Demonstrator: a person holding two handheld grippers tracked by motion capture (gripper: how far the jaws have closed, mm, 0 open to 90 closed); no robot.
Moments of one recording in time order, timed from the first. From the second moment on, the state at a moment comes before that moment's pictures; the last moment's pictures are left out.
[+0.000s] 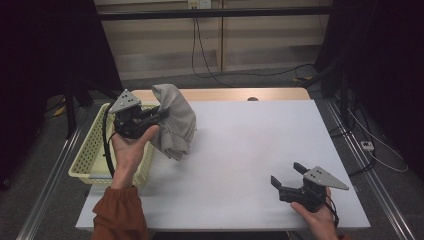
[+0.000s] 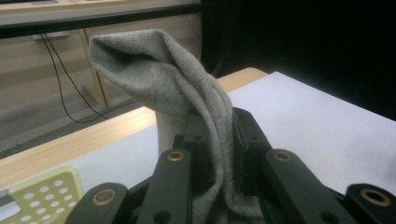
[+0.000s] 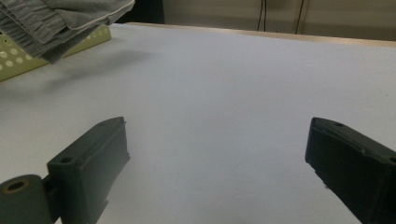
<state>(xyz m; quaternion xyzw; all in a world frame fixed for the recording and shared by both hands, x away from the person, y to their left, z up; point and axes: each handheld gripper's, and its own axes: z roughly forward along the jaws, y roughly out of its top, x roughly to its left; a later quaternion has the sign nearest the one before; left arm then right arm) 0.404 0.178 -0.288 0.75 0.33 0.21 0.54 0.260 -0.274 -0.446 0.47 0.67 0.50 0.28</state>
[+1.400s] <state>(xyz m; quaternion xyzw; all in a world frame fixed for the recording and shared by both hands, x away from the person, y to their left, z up) 0.355 0.228 -0.249 0.72 0.33 0.27 0.55 0.258 -0.273 -0.445 0.46 0.67 0.50 0.28</state>
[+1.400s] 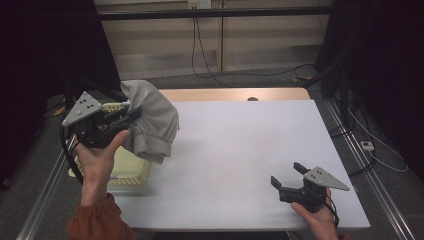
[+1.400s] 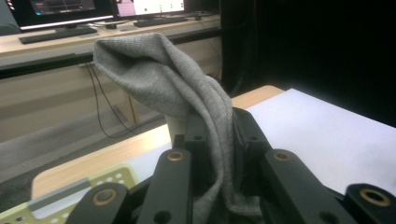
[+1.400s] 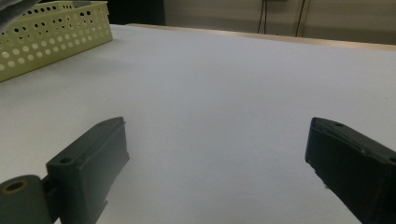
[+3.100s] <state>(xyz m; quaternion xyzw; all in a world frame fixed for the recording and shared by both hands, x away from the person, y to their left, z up) 0.383 0.305 -0.278 0.71 0.41 0.26 0.51 0.258 -0.271 -0.445 0.46 0.68 0.50 0.28</state>
